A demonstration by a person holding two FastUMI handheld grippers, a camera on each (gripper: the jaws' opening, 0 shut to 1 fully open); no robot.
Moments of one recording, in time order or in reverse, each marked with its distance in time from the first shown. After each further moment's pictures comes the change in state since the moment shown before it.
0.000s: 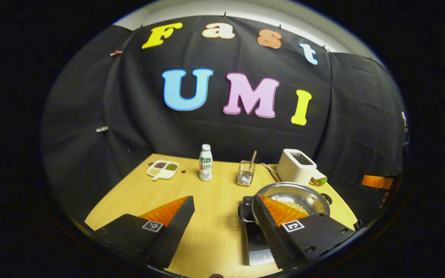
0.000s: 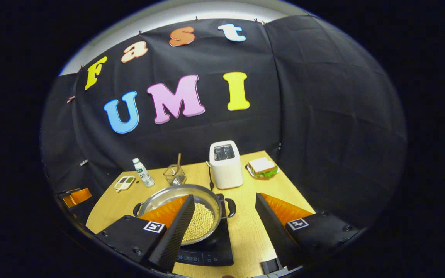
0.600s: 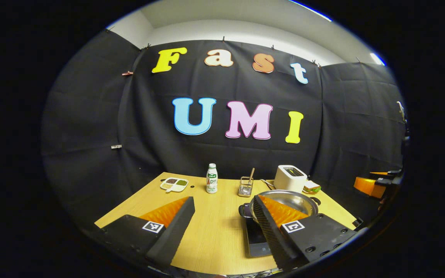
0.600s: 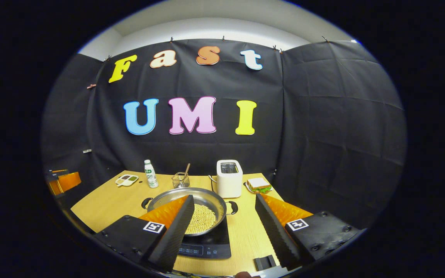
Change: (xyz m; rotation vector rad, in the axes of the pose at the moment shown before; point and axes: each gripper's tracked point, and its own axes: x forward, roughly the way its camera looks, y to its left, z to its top) left arm -0.104 0.005 -0.013 -0.007 -0.146 0.030; right arm -0.093 0.033 -0.025 -0.162 -0.171 0.010
